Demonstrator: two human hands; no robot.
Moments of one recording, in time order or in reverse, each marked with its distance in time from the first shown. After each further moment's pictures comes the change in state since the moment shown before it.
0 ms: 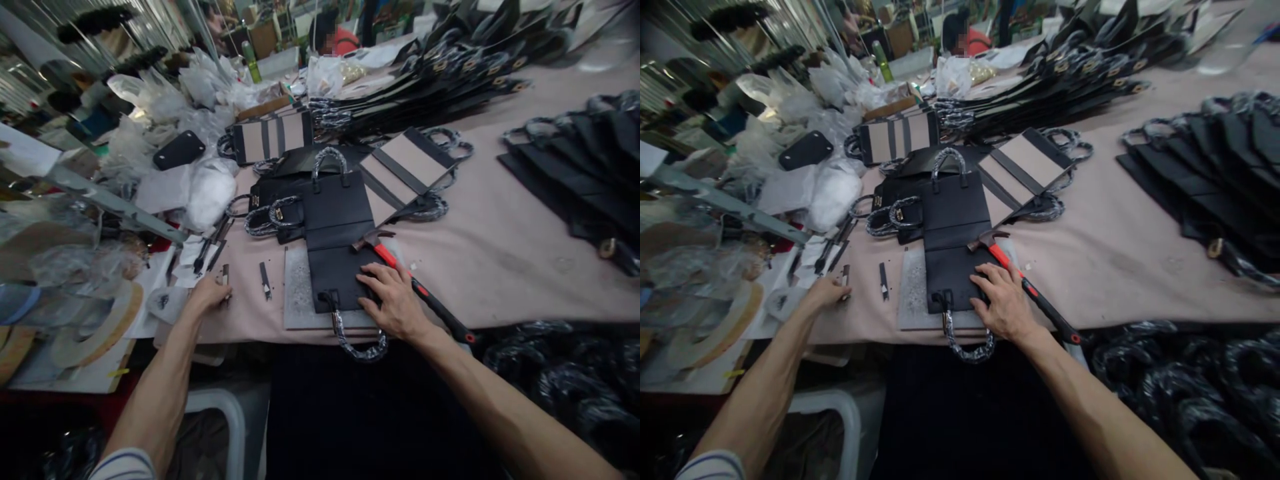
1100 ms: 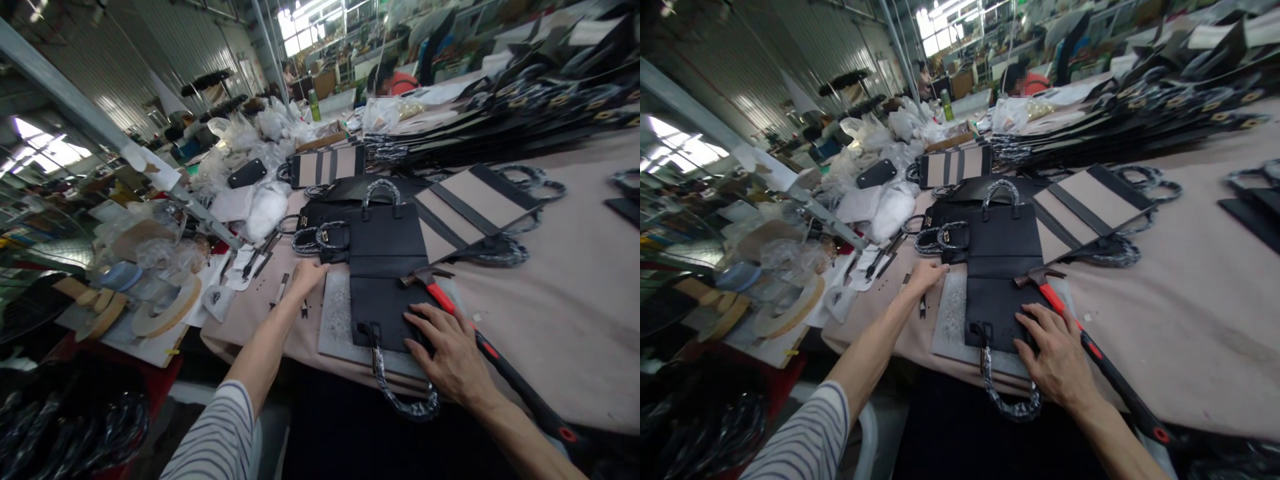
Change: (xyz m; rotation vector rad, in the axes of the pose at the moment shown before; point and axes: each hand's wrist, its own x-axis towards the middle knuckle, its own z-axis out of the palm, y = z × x) left_hand -0.021 0.131 0.082 0.163 0.003 0.261; right_hand -0.004 0.013 0.015 -0.061 0.080 -0.089
